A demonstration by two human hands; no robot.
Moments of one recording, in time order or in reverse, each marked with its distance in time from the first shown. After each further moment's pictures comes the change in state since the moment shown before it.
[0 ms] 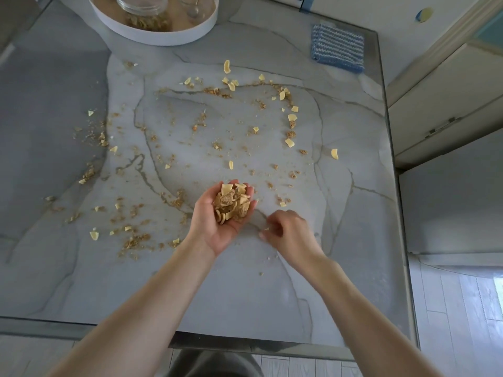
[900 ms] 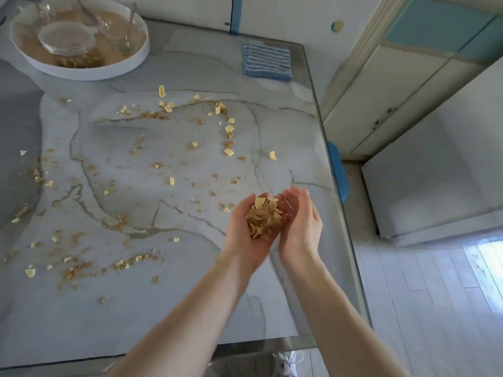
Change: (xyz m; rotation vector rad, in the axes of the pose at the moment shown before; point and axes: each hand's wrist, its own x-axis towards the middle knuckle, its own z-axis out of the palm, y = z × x) left_hand -0.007 -0.112 0.067 0.089 -0.049 -0.115; right_hand -0.032 0.011 -0.056 1.575 0.703 0.376
